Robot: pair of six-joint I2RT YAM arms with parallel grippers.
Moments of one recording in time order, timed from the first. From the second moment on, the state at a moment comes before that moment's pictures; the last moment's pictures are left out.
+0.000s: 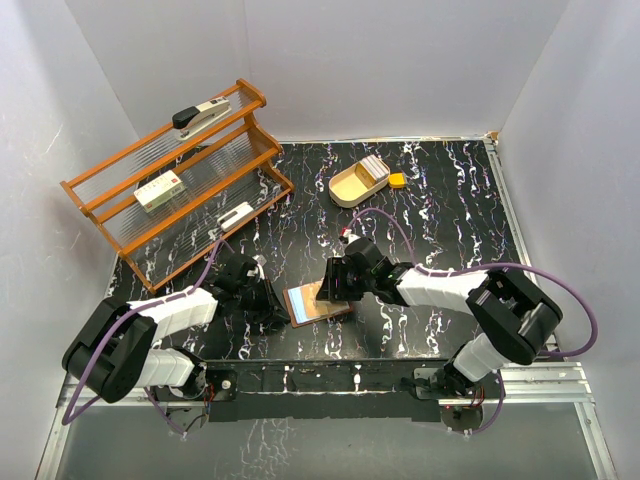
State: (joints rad) left arm -0.55 1.29 0.39 -0.09 0.40 -0.89; right arm 0.78 1.52 0.67 0.06 -0.21 0.73
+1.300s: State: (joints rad) left arm -0.55 1.28 0.41 -0.15 0.39 -0.86; right arm 0.85 1.61 0.72 0.16 -0.30 0.73
